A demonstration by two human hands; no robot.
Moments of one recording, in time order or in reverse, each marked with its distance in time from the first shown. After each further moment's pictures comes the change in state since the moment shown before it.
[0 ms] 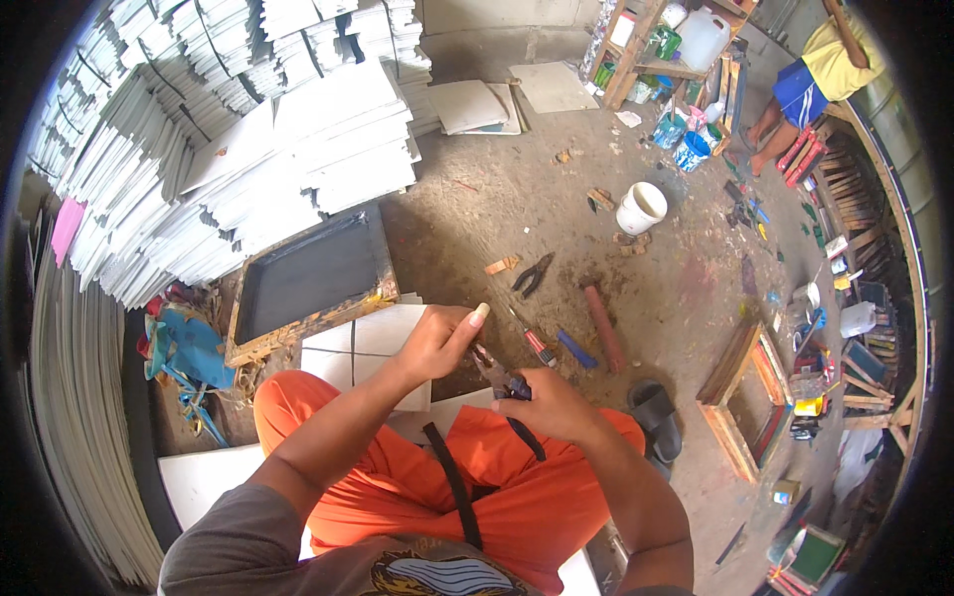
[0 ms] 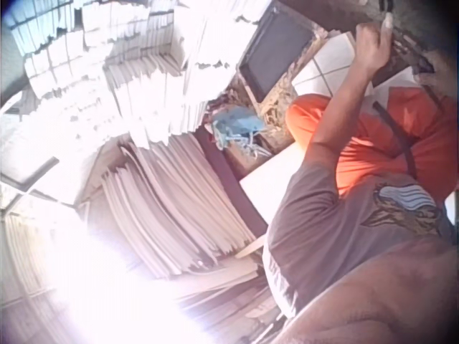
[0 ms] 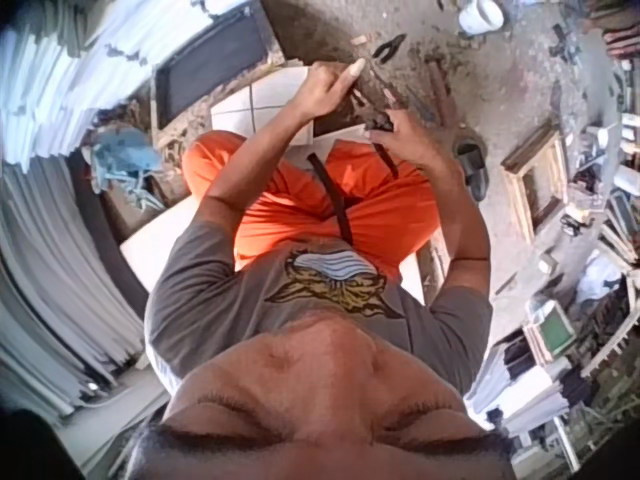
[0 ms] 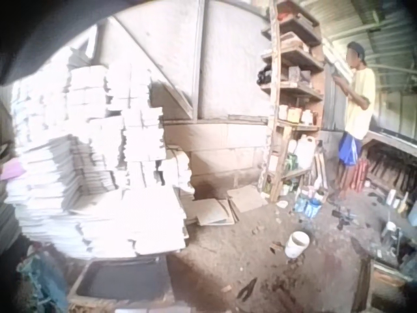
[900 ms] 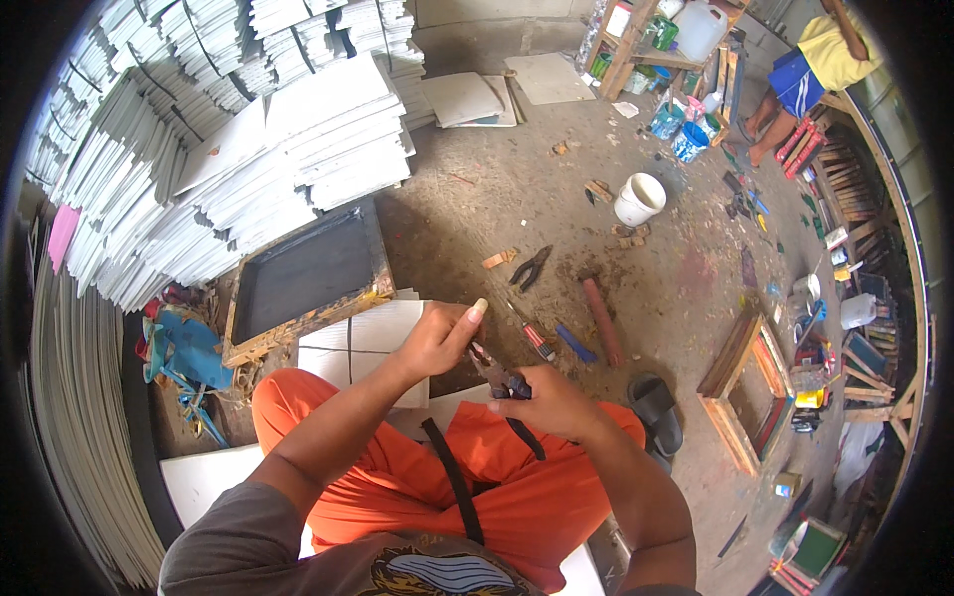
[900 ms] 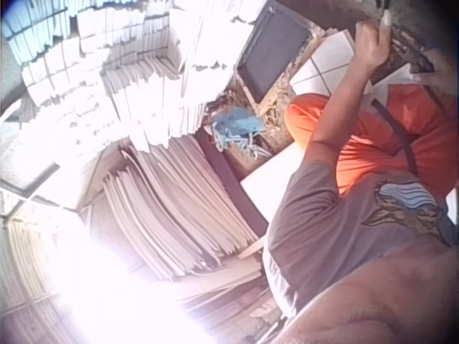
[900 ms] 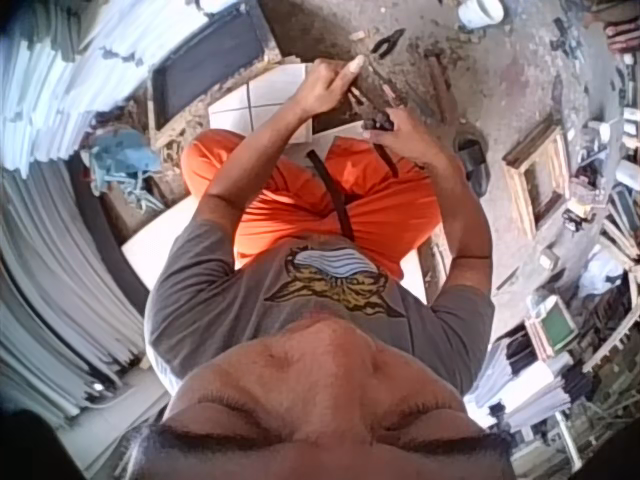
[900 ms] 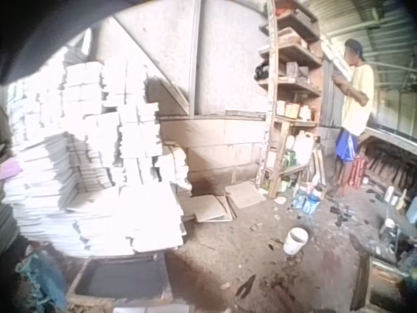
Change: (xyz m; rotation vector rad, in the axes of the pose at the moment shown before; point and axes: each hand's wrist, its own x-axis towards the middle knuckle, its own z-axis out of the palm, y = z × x) left_hand 0.004 -0.006 0.005 -0.064 -0.035 -0.010; right_hand -0.003 -0.001 -0.003 0.092 -0.046 -0.004
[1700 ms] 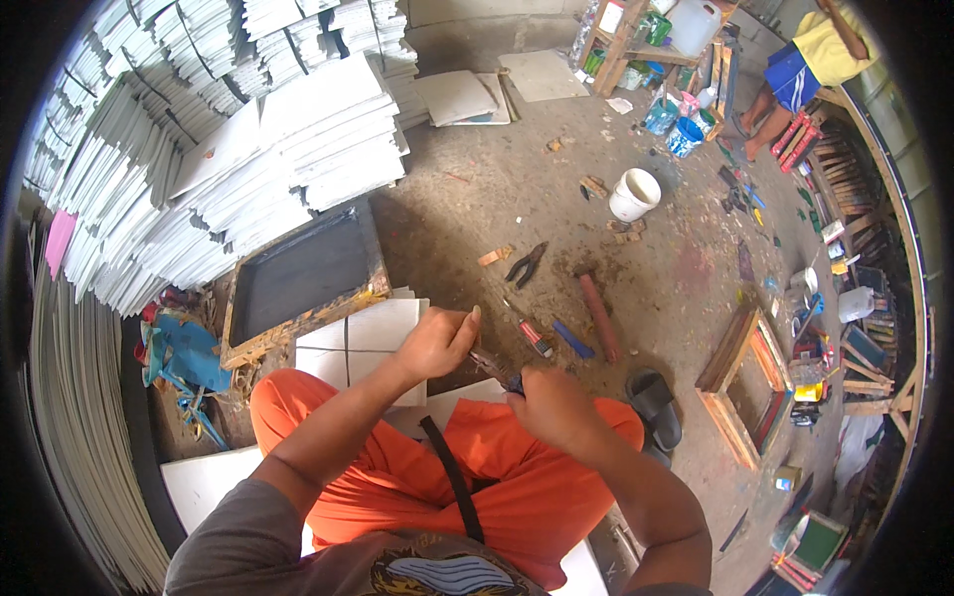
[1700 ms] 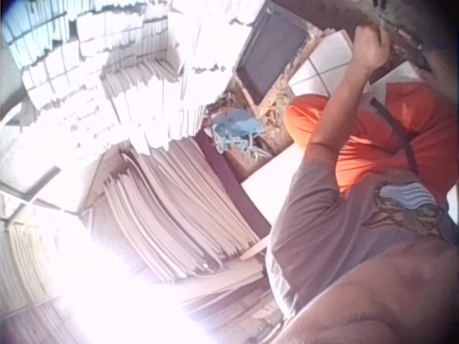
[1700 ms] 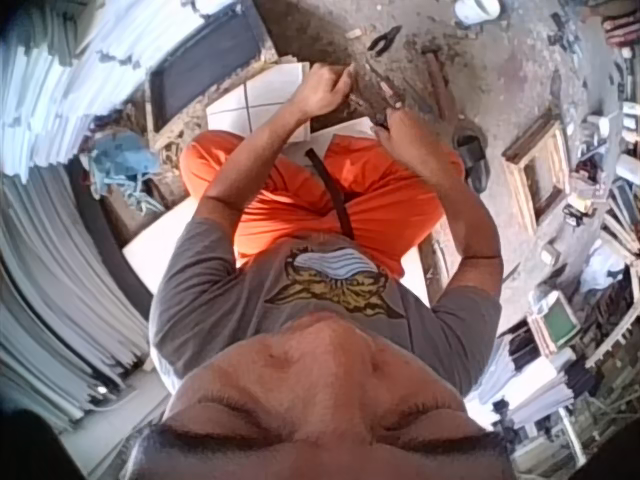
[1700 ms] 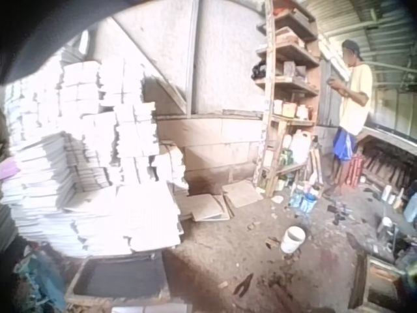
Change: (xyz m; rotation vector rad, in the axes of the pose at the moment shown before) left_hand -0.006 -0.007 0.005 0.194 -0.040 -0.057; right_hand -0.010 -0.003 0.006 -0.683 0.202 0.074
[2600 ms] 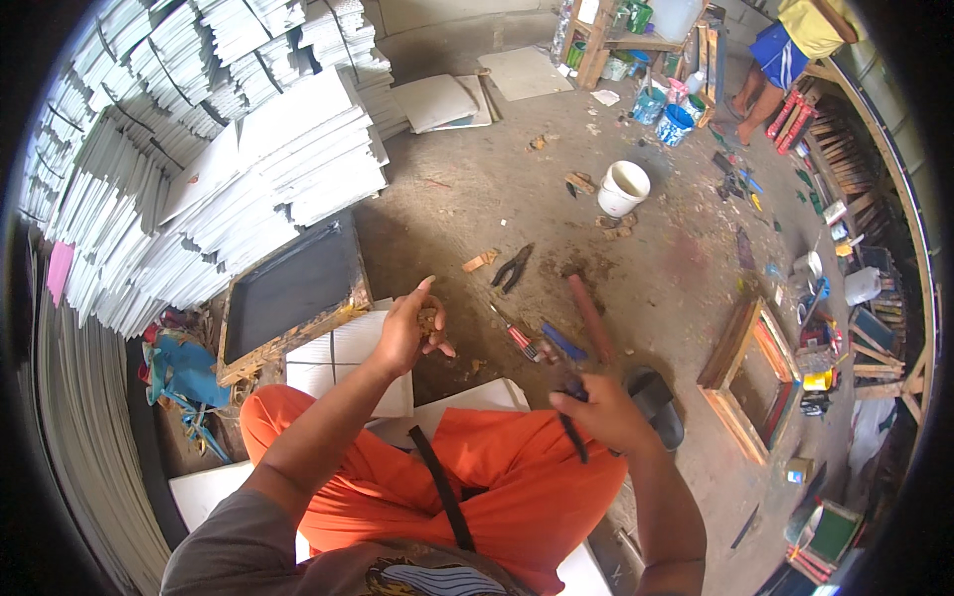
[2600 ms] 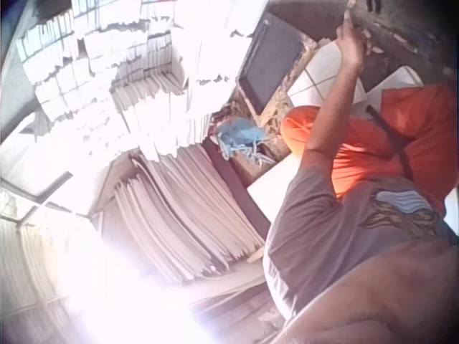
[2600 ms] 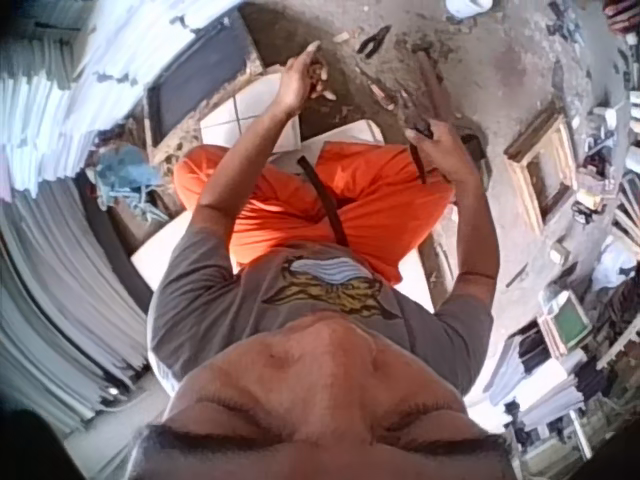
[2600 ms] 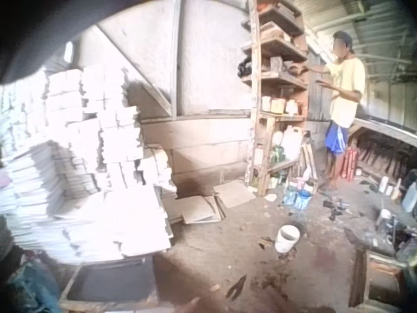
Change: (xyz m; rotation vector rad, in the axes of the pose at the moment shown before) left_hand 0.026 -0.017 0.004 -0.910 0.082 -0.528; right_hand -0.040 0.079 -0.038 0.673 0.028 0.157
